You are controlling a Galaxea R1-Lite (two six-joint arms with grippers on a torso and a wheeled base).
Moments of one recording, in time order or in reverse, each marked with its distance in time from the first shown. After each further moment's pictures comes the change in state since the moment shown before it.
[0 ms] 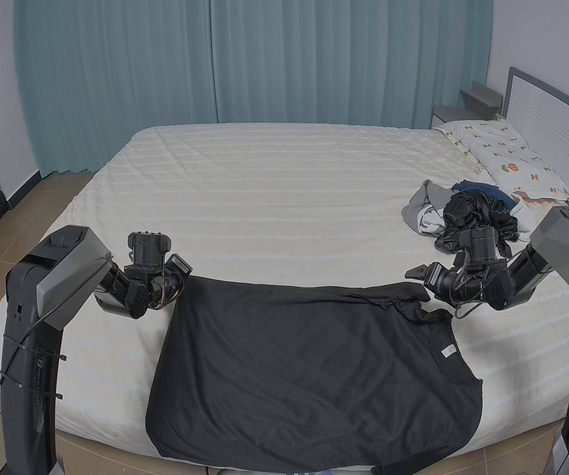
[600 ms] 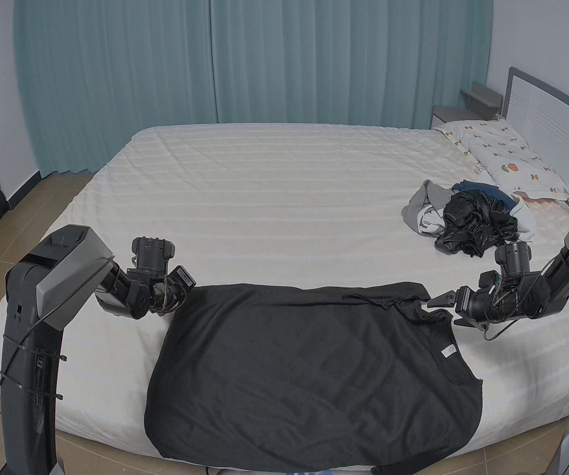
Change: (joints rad) left arm -0.012 -0.008 0.003 0.117 -0.007 0.110; right arm -0.125 -0.170 0.275 0.050 0.266 -0.154
